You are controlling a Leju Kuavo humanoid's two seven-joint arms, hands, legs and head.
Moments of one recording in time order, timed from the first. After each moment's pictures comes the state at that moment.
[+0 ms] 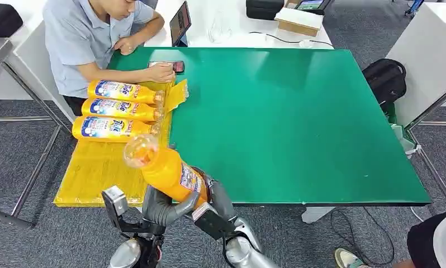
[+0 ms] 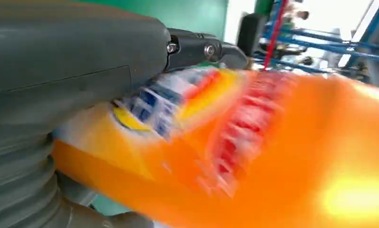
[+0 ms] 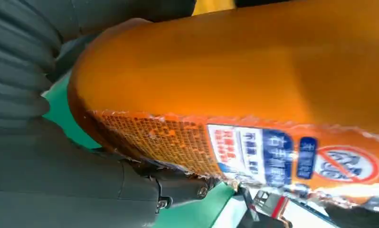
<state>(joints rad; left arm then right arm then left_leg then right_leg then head) -0.02 -0.14 -0.50 -1.44 0.22 0.02 -0.51 -0.25 0.23 0.52 -0.87 0.25 -0.34 -0.70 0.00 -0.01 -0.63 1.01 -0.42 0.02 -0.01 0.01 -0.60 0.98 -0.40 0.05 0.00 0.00</state>
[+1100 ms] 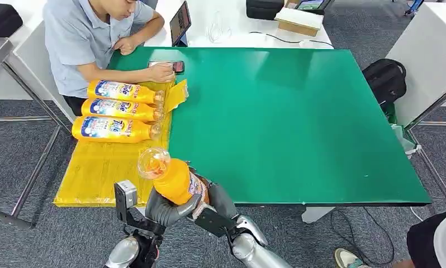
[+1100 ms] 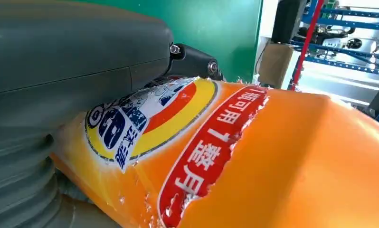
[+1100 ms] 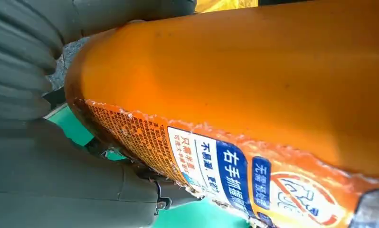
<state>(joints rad) -0.05 -0.11 -0.49 -1.36 0.21 -0.01 -0.39 -0.28 0.21 0.55 -0.81 0.29 -0.23 -0.66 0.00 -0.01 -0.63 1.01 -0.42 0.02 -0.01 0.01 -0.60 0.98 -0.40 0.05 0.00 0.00</state>
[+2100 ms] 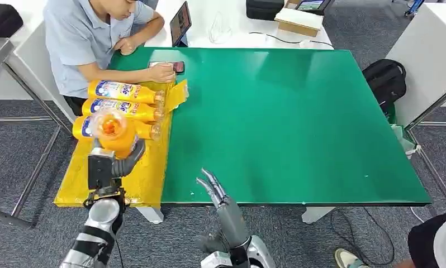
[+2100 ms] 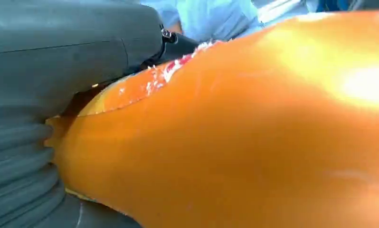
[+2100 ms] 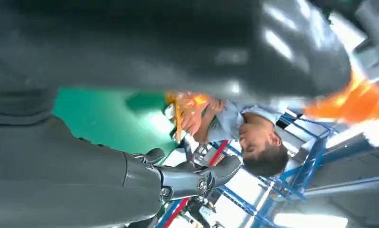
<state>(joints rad) -0.29 -0.09 -0.21 -1.20 -0.32 0.56 -0.54 -0.14 0.00 0.82 -1.28 0.22 -0.68 -0.70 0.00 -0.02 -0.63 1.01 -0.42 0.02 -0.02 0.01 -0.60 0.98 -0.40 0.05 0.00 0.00</state>
